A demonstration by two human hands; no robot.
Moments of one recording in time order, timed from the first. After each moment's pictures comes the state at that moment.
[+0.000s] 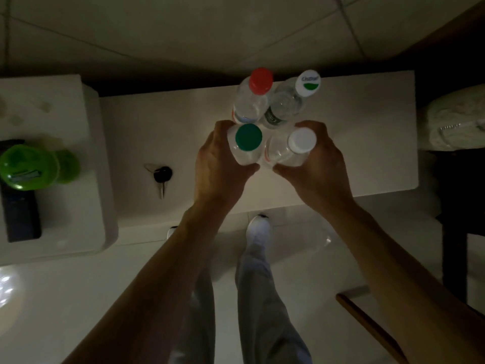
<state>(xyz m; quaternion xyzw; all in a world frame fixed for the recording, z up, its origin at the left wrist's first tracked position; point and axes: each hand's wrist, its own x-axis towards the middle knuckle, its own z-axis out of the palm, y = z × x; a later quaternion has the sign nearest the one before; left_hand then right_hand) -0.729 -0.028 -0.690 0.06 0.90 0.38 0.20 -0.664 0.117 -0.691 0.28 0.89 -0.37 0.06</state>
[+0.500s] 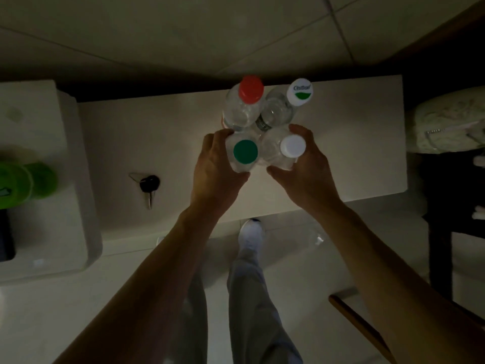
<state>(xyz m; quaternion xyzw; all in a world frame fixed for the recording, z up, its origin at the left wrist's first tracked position) -0.739 -0.019 -0.719 0.10 0.90 0.36 0.23 -0.675 0.125 -0.714 0.30 0.86 -0.39 0.09</state>
